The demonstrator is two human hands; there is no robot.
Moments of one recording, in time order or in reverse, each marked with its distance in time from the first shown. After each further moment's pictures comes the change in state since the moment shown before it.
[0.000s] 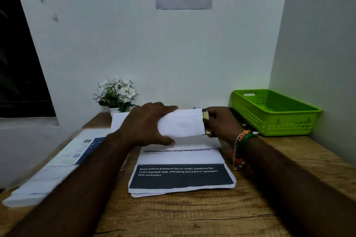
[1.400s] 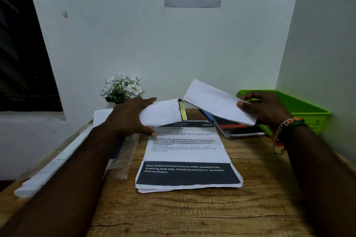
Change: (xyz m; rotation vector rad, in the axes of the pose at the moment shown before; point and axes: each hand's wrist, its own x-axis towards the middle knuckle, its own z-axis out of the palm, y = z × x) left_hand -0.012 -0.062 -0.003 -0.112 -0.073 -0.223; right_hand -0.002 -0.023 -0.086 -0.179 0.235 -0.053
